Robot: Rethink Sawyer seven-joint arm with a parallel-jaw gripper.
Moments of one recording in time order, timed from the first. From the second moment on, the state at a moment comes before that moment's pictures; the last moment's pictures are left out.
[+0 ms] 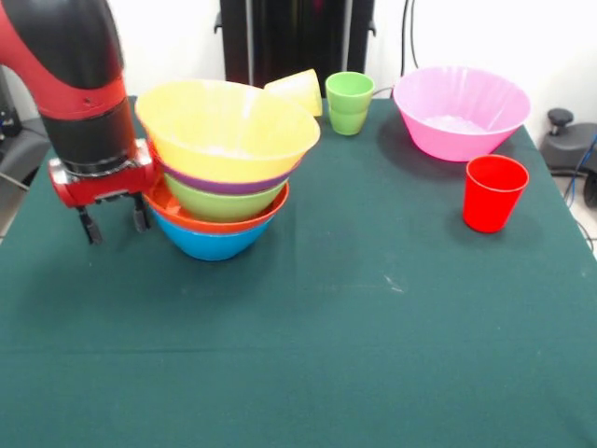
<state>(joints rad) -0.82 -0.40 0.42 1.35 -0.54 0.78 1.16</state>
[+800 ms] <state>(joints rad) -1.13 -0.55 0.51 1.32 -0.54 1.09 0.86</state>
